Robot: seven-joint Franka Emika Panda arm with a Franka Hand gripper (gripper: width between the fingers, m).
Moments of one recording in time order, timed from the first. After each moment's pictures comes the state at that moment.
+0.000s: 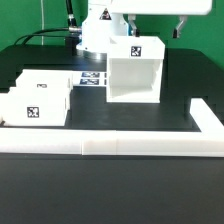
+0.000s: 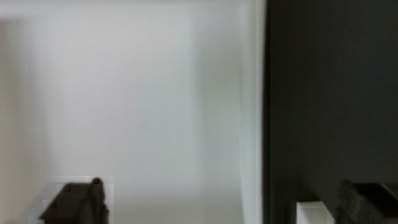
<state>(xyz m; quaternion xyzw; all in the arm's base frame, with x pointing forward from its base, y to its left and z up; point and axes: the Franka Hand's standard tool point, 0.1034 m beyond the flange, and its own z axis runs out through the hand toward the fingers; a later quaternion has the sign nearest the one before) 0.409 0.090 0.122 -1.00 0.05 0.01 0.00</state>
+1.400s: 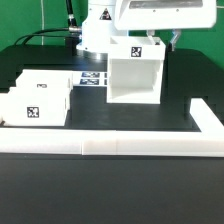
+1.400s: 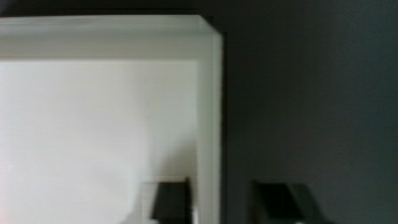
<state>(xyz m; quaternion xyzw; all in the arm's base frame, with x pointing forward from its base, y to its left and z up) 0.410 0.105 0.095 -1.00 0.02 -0.02 0.02</state>
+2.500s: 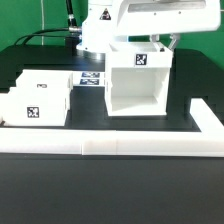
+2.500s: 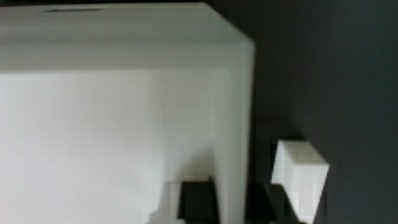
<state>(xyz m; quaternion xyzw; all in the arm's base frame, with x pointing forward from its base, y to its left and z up) 0.476 0.095 0.096 -1.00 -0.03 -0.05 0.03</state>
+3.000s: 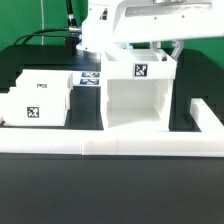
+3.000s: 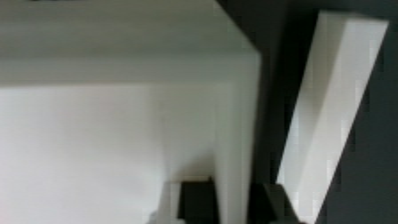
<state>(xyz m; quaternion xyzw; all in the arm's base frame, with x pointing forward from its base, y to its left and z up) 0.567 0.081 0.097 -0.99 -0.03 -0.11 0.03</state>
